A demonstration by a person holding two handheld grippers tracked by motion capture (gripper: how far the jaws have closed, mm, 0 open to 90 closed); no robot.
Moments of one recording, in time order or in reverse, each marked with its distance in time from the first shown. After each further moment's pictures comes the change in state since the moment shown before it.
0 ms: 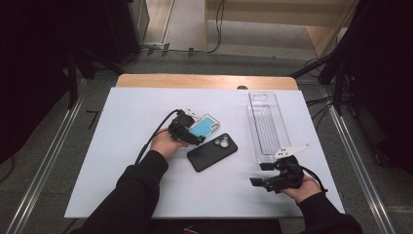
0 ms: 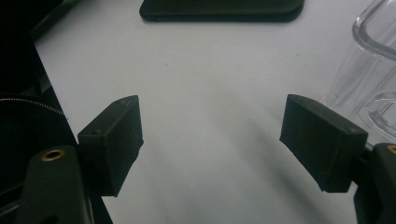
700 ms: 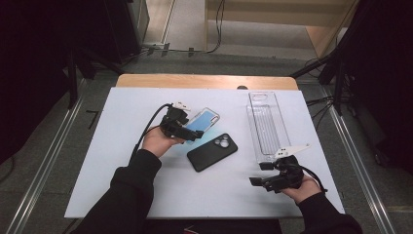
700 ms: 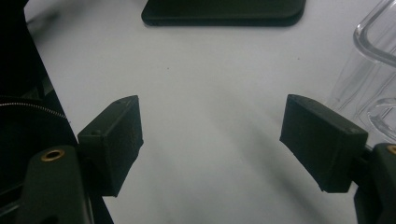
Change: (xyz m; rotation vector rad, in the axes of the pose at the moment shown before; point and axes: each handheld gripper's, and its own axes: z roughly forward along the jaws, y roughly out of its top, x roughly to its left) left arm -0.007 0.006 -0.053 -0.089 -0.092 -0.067; right arm 0.001 0.001 0.000 -0.011 0.001 0.003
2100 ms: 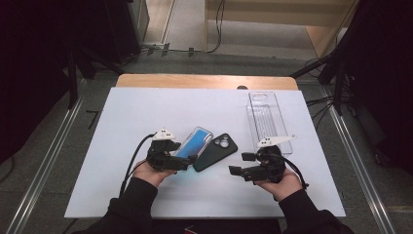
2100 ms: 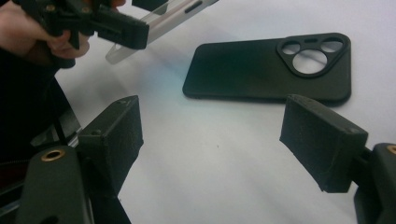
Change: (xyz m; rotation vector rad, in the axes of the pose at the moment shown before) left arm -0.055 -0.073 -0.046 -0.145 -0.001 -0.149; right arm 0.046 0.052 0.014 -0.103 0.009 0.070
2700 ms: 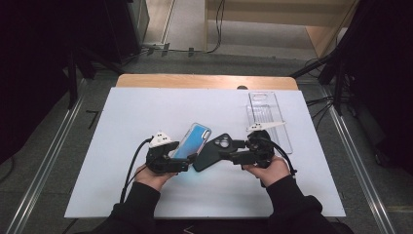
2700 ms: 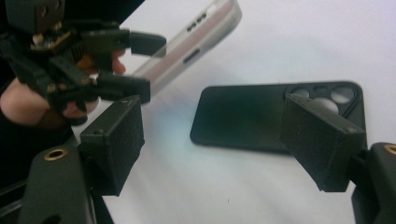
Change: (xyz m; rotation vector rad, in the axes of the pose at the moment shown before) left arm -0.007 -0.010 0.001 -0.115 0.044 -0.008; right arm 0.000 0.039 0.018 -0.043 0.023 0.041
